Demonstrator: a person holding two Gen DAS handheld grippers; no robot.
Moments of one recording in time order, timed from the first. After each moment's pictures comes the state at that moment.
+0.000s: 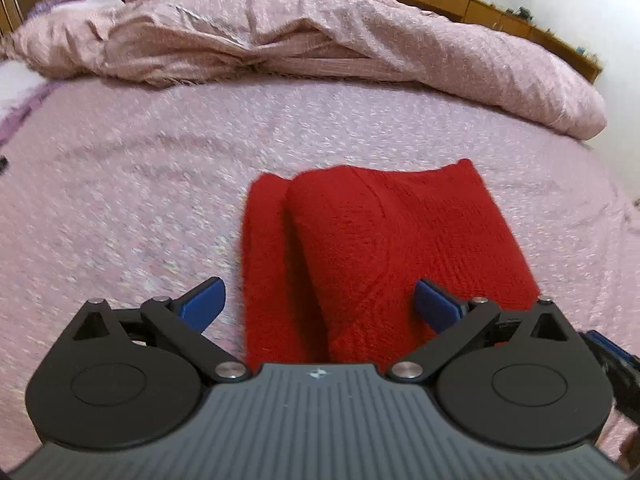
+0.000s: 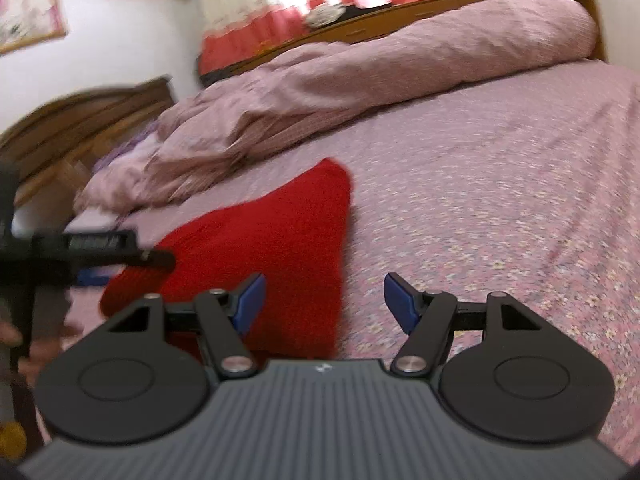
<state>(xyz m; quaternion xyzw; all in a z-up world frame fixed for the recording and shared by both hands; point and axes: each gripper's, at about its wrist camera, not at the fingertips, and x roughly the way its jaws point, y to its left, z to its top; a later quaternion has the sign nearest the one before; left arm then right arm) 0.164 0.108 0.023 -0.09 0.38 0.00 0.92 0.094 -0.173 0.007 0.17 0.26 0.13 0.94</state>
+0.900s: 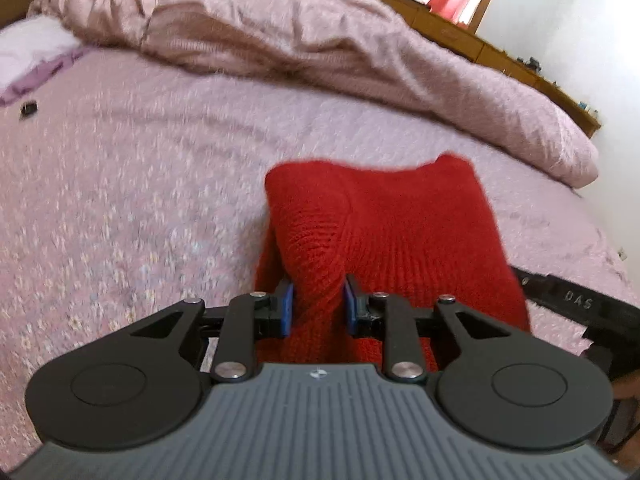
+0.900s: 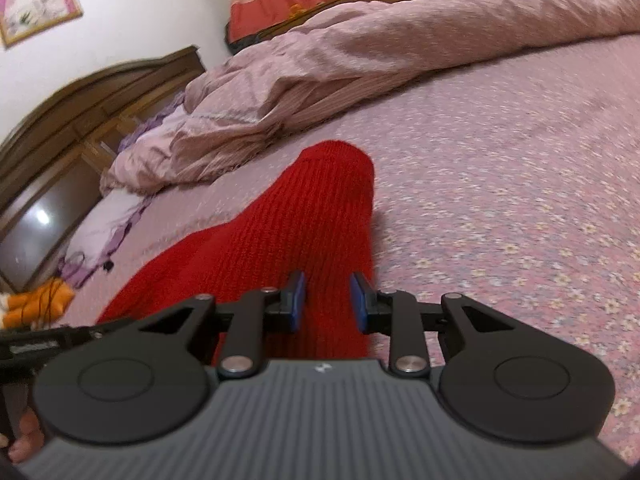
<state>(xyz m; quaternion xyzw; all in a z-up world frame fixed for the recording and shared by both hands) 0.116 0.161 0.007 -0.17 0.35 0.01 0.92 0.170 -0.123 0.003 0.16 0.31 0.21 0.91</state>
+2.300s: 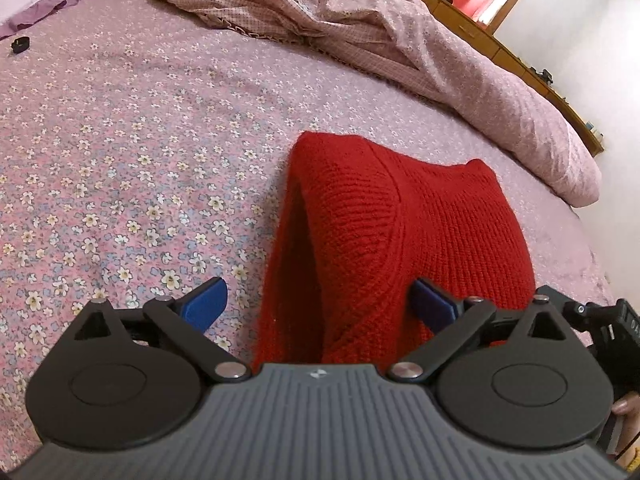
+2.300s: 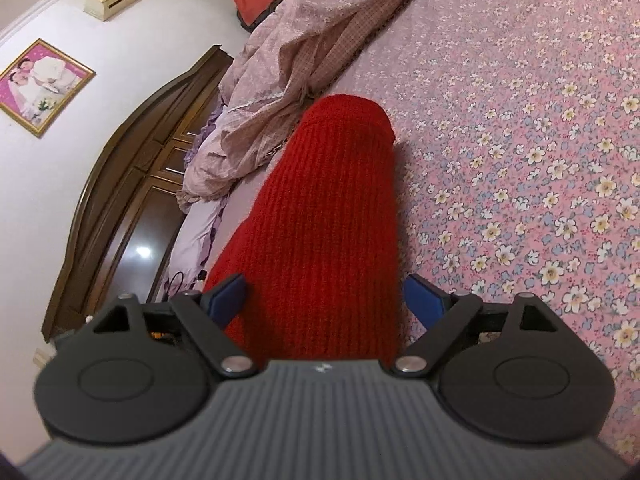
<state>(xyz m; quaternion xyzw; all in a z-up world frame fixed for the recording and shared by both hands) 0.144 0.178 -0.016 -0.23 0.38 0.01 0.90 0.202 -0.181 -0.036 0.34 0.39 0.32 0.79</state>
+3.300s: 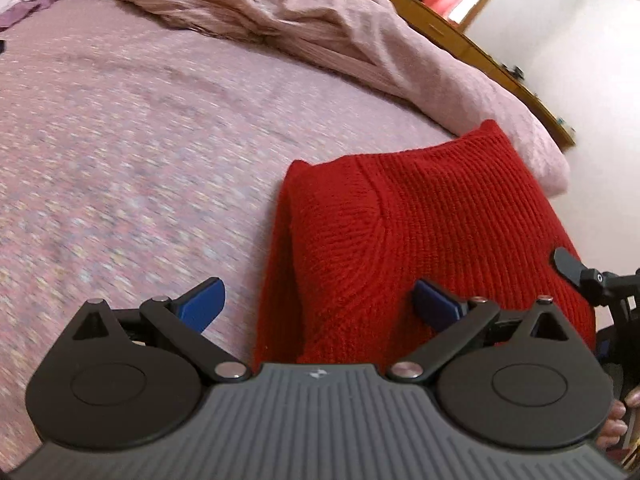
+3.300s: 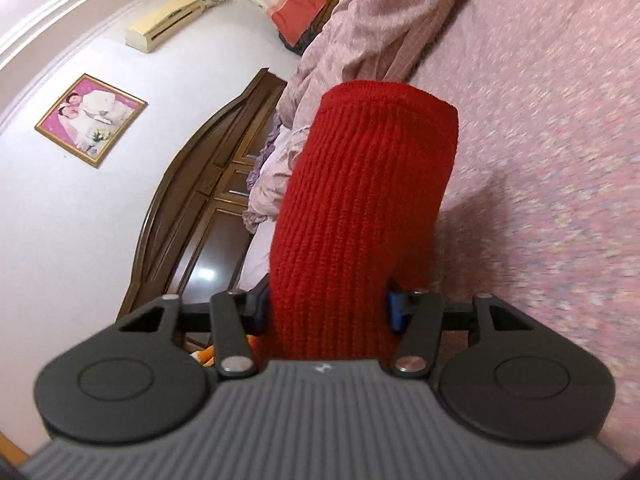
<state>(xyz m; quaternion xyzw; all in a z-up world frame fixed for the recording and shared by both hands) 0.129 0.136 -0.002 -0.24 0.37 -0.04 0.90 0.173 -0.196 0.003 0.41 0.35 0.36 0.76</state>
